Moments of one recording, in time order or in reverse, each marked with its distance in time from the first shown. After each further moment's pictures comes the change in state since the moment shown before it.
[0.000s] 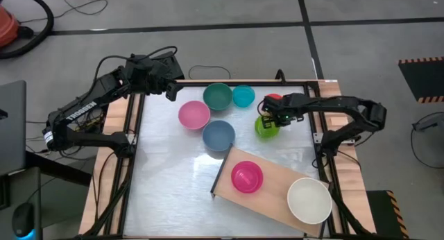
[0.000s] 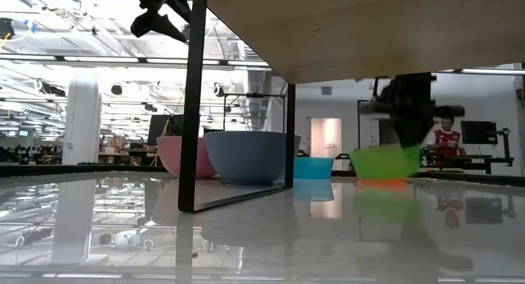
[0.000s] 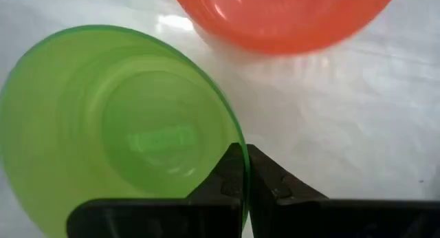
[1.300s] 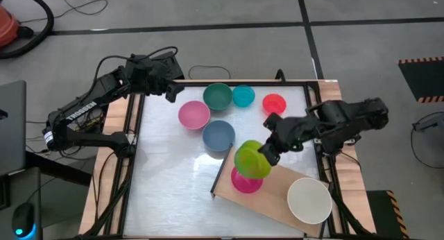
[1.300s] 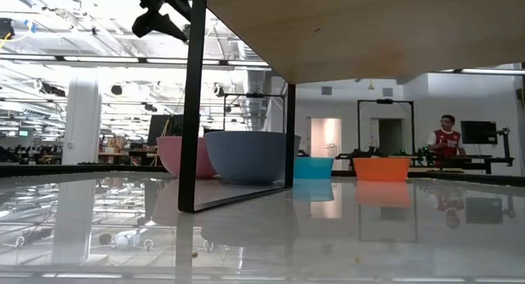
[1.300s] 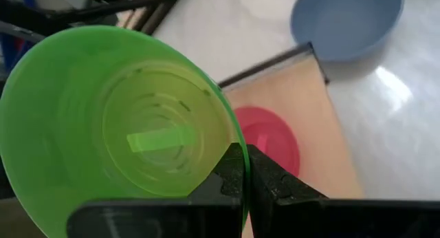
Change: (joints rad) left arm 0.000 0.000 0.000 -0.004 0.051 0.008; right arm 0.741 0.037 0.946 -0.282 -0.025 0.131
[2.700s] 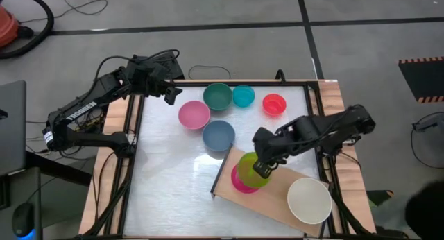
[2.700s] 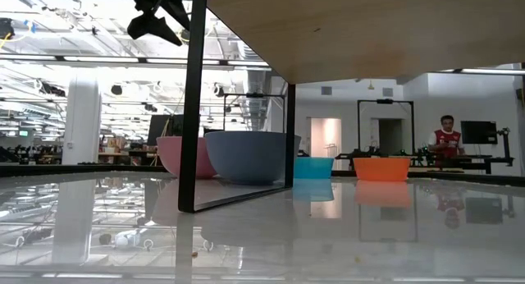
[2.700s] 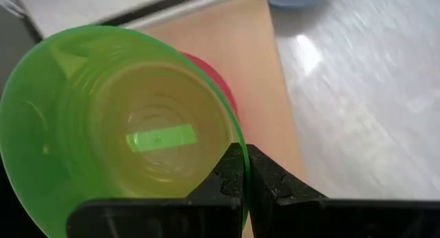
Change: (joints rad) left arm 0.000 0.000 0.000 -0.065 -0.024 0.033; right arm 0.024 0.165 0.010 -0.213 -0.002 -0.090
